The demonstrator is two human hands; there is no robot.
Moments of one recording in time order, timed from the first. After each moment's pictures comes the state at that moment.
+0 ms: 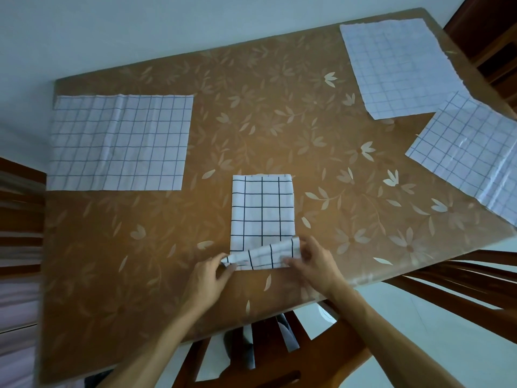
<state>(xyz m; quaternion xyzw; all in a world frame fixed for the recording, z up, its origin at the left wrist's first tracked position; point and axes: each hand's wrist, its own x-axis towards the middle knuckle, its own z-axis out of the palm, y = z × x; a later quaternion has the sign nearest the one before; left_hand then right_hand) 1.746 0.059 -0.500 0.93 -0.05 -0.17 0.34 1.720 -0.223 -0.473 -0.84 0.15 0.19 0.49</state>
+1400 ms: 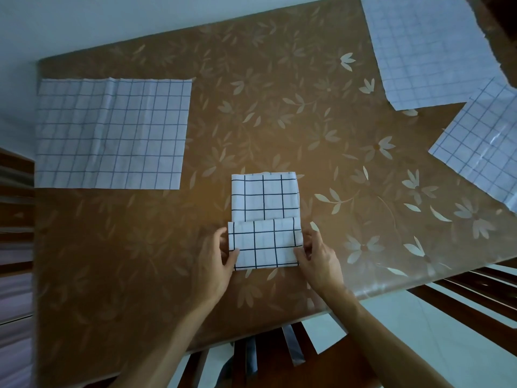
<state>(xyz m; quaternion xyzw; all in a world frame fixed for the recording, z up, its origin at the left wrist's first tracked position) 1.781 0.032 -0.510 0.93 0.03 -0.11 0.35 1.751 -0.210 -0.506 -0.90 0.20 0.14 0.35</state>
